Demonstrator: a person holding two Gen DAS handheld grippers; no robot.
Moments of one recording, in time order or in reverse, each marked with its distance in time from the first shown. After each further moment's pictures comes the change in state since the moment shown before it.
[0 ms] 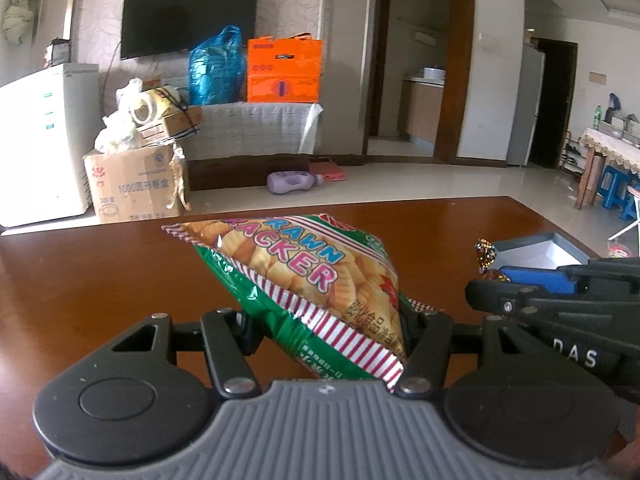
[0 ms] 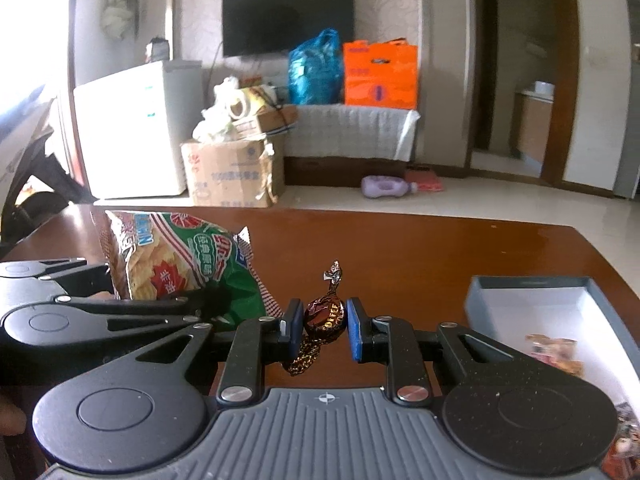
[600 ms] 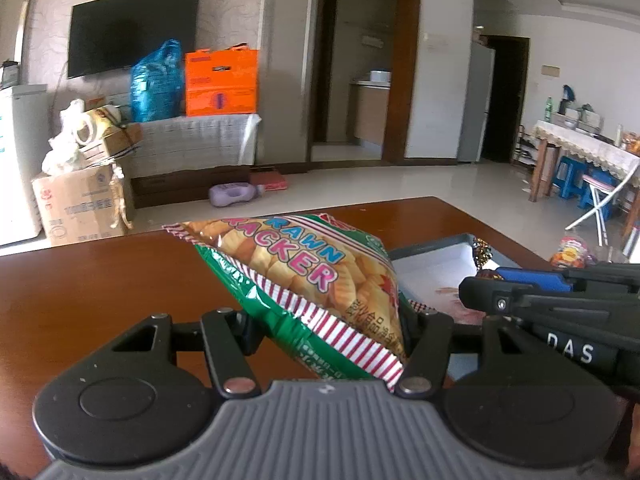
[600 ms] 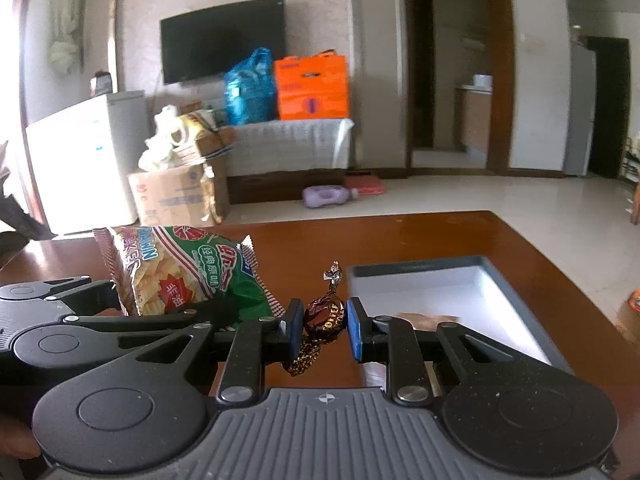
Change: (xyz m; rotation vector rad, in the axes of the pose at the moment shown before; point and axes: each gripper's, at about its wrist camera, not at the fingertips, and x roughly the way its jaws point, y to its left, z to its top) left arm 0.010 -0.132 0.011 0.067 -0.020 -0.134; right arm -0.052 -0.092 -0.019 0.122 -0.038 -0.133
